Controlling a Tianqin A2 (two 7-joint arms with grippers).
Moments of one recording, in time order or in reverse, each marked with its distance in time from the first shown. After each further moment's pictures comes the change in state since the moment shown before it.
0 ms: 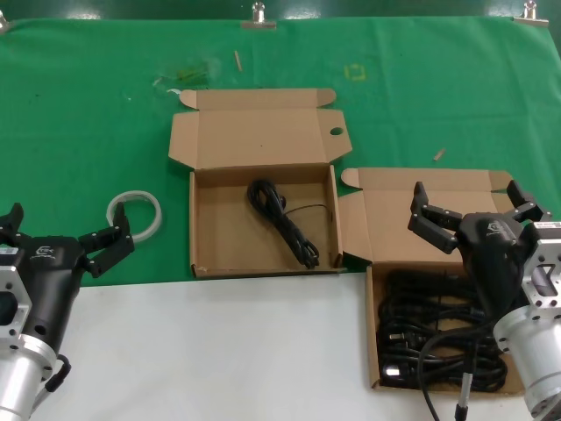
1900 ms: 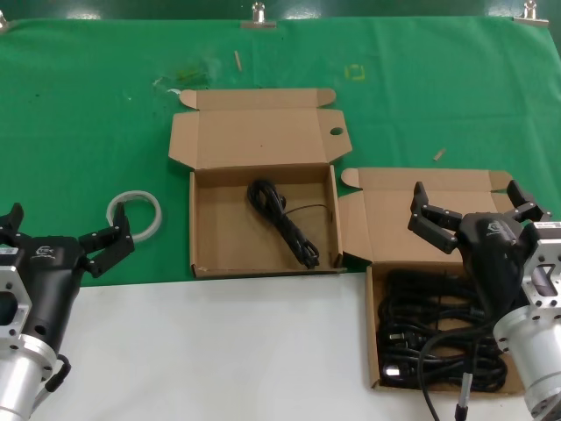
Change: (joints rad) left arm 0.000 0.000 0.000 0.000 0.000 0.000 0.000; right arm 0.000 0.000 0.000 0.000 0.000 0.000 0.000
